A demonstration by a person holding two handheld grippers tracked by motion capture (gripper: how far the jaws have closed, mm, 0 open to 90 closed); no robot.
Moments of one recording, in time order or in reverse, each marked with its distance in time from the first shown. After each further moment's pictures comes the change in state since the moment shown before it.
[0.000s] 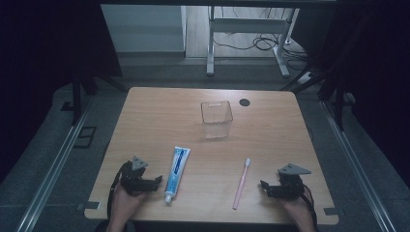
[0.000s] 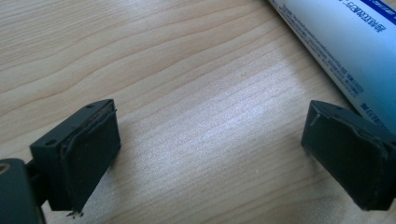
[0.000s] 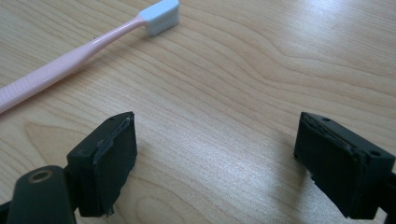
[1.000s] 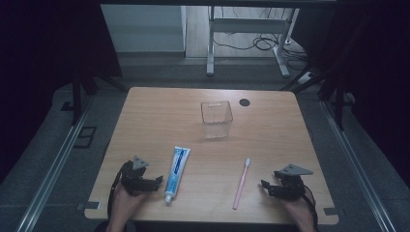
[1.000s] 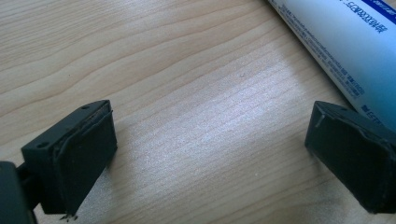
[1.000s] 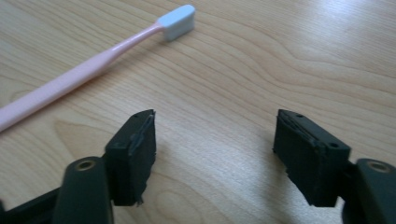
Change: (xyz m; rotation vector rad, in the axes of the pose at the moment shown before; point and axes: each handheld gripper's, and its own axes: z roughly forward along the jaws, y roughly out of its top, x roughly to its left) left arm 0.000 0.001 0.001 0.005 0.000 0.006; right arm 0.002 0.001 -0.006 -0.014 0.051 0.012
